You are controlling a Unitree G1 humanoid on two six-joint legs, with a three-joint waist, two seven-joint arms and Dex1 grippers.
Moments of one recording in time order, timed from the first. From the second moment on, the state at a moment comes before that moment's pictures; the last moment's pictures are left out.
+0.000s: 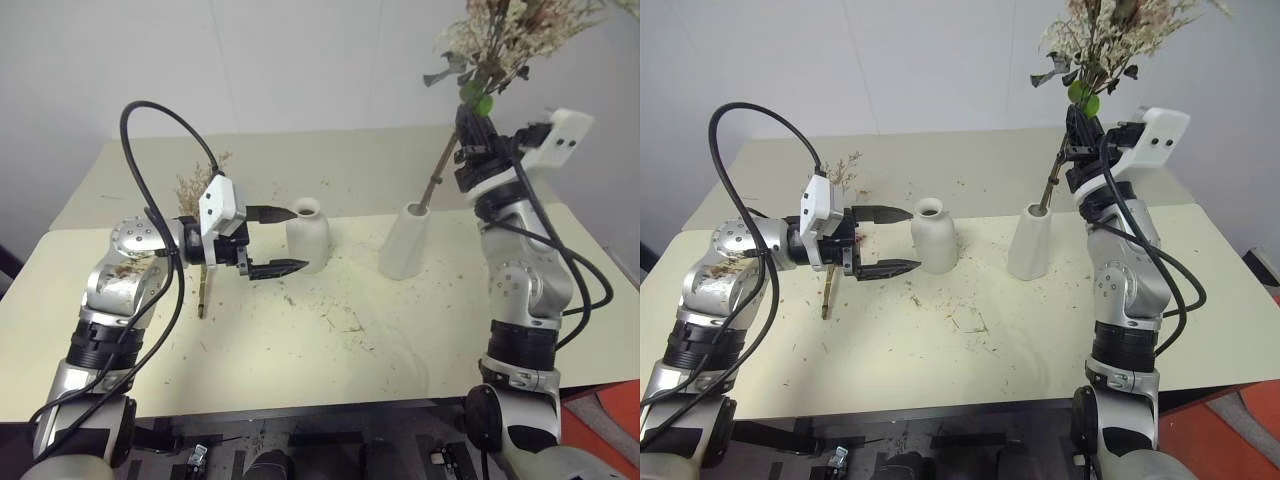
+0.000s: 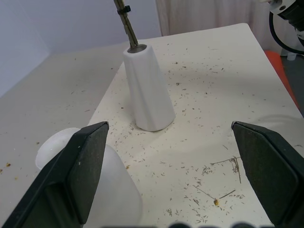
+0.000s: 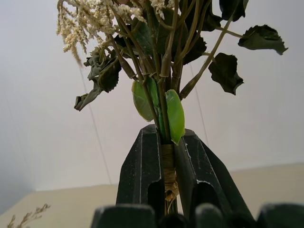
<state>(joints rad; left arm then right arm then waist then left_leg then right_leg) -0.67 0.67 -0.03 -0.01 -0.43 0.33 -1.19 -0.73 -0.24 -0.30 -0.08 0.45 0.31 0.22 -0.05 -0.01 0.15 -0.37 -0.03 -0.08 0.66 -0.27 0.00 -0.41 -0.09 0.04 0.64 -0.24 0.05</state>
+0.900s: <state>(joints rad) -0.66 0.67 -0.02 -0.01 -0.43 0.33 -1.17 -0.66 -0.20 -0.22 -0.10 0.44 0.20 0.26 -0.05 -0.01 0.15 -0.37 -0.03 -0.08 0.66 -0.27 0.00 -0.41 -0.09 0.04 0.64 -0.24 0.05</state>
